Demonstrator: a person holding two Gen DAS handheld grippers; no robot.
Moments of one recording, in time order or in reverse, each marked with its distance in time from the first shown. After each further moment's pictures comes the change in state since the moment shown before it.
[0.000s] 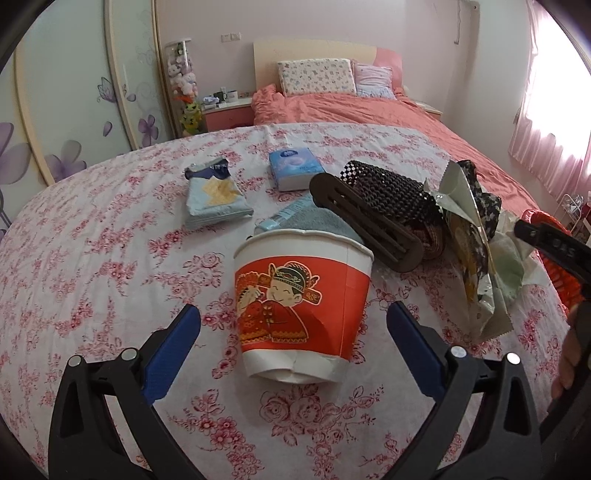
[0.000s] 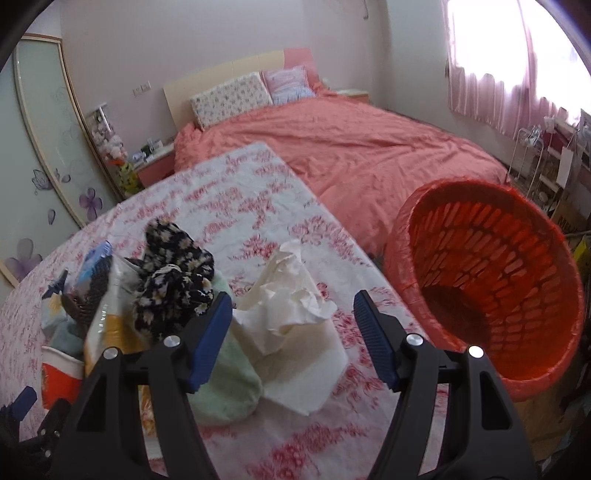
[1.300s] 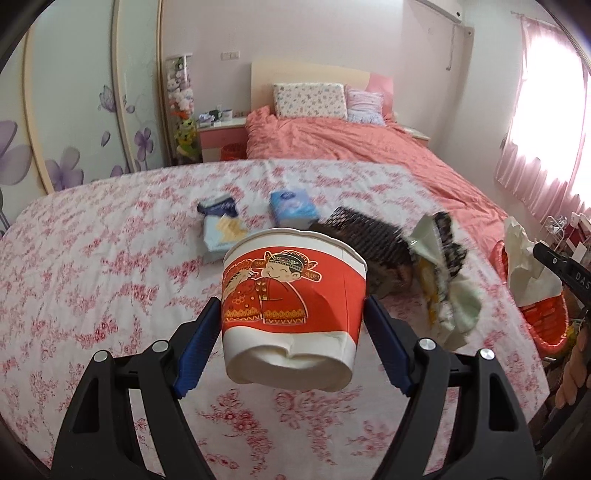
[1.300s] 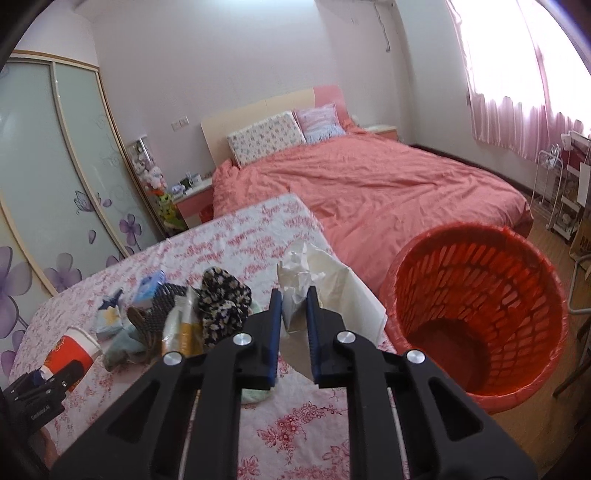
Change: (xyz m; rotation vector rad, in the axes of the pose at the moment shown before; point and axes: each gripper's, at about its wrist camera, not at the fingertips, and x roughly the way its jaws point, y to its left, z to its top) left arm -0.051 0.013 0.017 -0.028 -0.097 -0.070; right arm -0.091 -0.026 0.007 -0.029 -0.176 0.151
